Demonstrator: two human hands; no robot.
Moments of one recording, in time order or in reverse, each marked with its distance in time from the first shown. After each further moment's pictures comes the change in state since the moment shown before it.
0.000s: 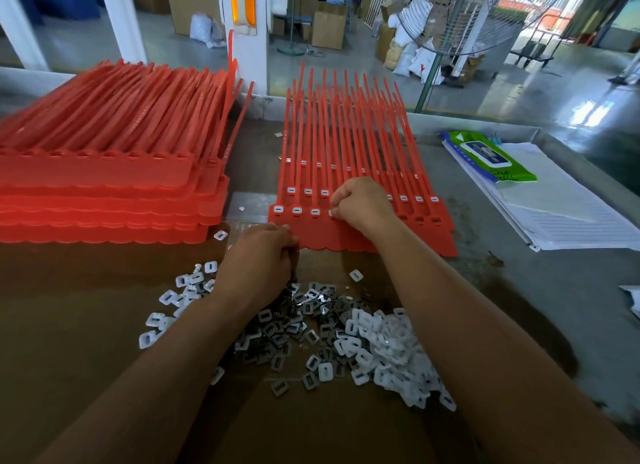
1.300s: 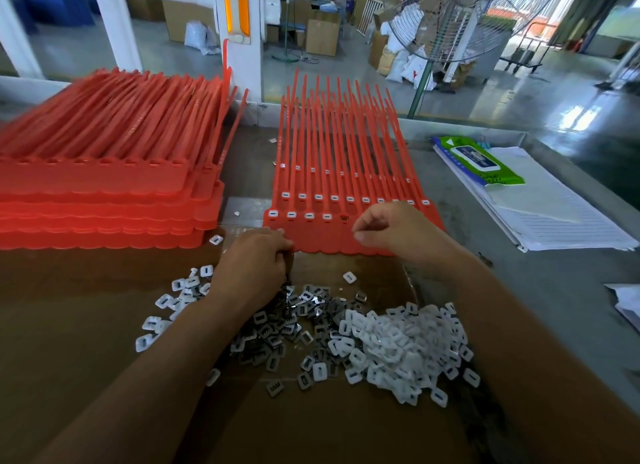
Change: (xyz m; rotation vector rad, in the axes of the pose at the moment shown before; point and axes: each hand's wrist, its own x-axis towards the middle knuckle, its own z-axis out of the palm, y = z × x) left_hand 0.003 -0.005 0.004 0.036 -0.042 -0.017; right_hand -0.061 0.026 -0.052 0.129 -0.209 -0.203
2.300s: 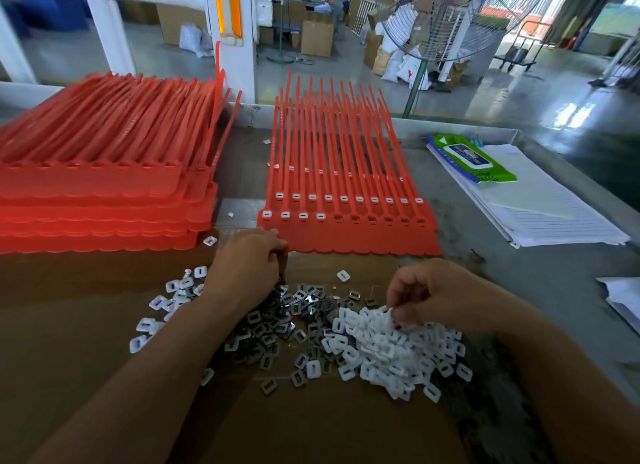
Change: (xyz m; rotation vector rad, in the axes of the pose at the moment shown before) left_hand 0.002 0.000 0.000 0.039 -0.025 -0.006; right_hand -0.073 0.016 -0.017 -0.073 -0.295 0.011
